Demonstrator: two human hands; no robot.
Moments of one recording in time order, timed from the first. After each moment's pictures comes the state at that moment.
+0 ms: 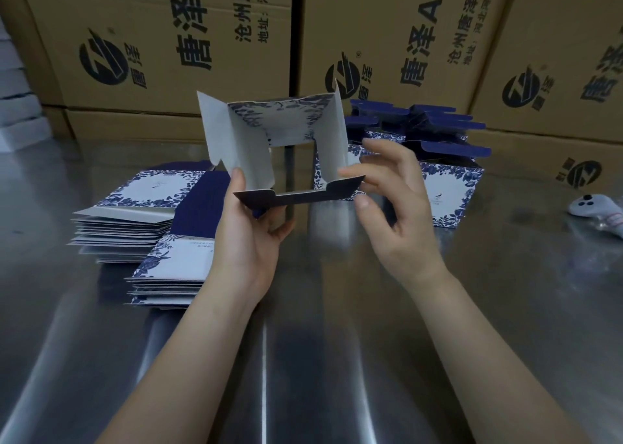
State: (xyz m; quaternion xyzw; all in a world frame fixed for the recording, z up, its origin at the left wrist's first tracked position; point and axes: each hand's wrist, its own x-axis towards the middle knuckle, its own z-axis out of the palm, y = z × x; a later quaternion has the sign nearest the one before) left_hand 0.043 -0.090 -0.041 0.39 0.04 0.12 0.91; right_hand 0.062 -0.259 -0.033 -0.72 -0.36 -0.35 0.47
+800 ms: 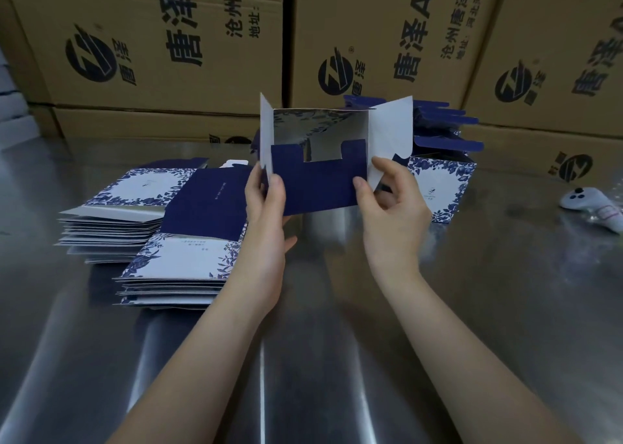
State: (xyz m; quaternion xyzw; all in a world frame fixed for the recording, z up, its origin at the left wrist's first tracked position) left_hand 0.038 -0.114 -0.050 0.58 -0.01 0.15 0.80; right_hand 0.074 -0.244 -0.050 -0.71 -0.08 -0.40 0.57
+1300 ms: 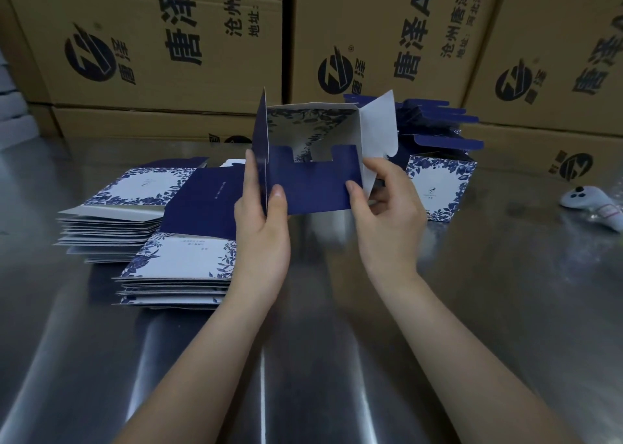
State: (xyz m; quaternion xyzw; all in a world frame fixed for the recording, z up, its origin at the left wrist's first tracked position) left_hand 0.046 -0.109 -0.063 0.69 0.00 0.27 0.67; right_hand 0.070 -0.241 -0.051 -0.73 -0.14 -0.50 0.45
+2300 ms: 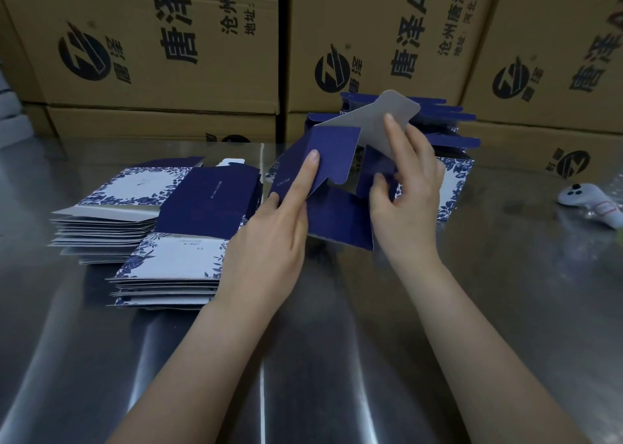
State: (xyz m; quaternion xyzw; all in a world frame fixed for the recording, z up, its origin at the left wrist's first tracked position) left_hand 0.019 -0.107 -0.051 0.90 -0.11 0.29 0.31; right_hand 0.074 -0.264 -0.034 -0.77 -0.17 -0.44 0.43
